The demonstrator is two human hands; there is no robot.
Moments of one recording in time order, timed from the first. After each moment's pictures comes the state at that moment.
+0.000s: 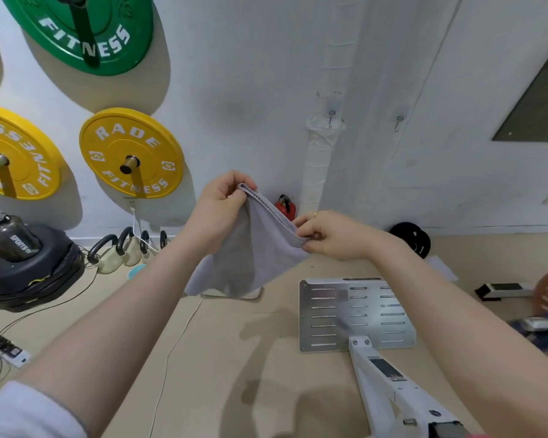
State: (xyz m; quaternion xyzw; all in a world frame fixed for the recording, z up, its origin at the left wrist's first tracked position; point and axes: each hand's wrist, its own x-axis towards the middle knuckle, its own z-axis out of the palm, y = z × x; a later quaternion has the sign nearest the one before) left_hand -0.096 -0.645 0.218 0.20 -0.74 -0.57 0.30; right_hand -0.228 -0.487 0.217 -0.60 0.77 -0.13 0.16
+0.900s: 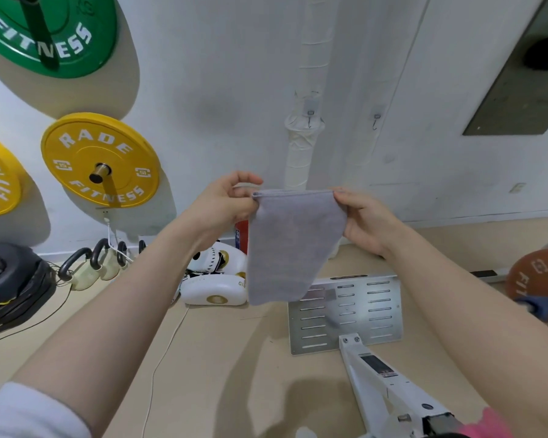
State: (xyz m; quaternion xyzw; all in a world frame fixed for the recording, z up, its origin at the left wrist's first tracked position) left_hand -0.130 -0.657 0.223 0.13 -0.68 -0.71 0.15; right_hand -0.268 -0.469 0.218 -0.22 0.55 -0.71 0.39
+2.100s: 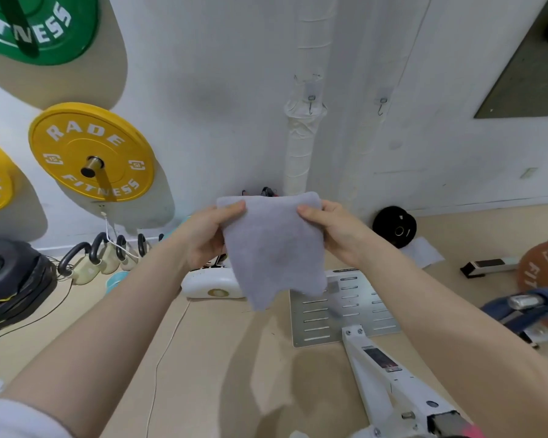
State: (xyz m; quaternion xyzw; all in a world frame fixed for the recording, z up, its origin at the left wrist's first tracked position) left_hand -0.150 -0.684 0.175 0.26 -0.57 -0.78 0.03; right_hand -0.275 -0.500 0.182 -0.21 0.61 -0.65 0.40
